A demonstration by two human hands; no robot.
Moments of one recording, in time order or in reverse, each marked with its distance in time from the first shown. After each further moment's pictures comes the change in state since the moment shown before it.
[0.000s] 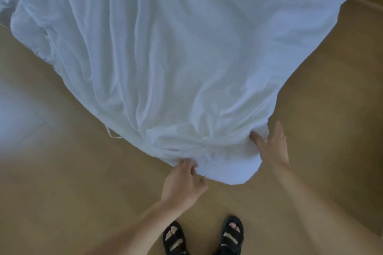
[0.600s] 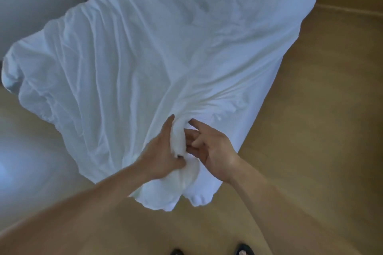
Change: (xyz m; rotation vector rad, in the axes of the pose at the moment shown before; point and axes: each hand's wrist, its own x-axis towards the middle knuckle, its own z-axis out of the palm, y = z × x) left_hand 0.065 0.145 -0.125 0.142 0.002 0.200; right_hand -0.034 -0.128 -0.046 0.967 -0.848 -0.186
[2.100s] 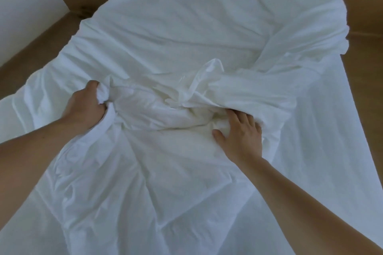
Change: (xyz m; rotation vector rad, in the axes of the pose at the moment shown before) left_hand 0.520 -0.257 -0.438 0.334 0.349 0.093; right_hand 0.497 -0.117 0.066 -1.566 1.098 -0.236
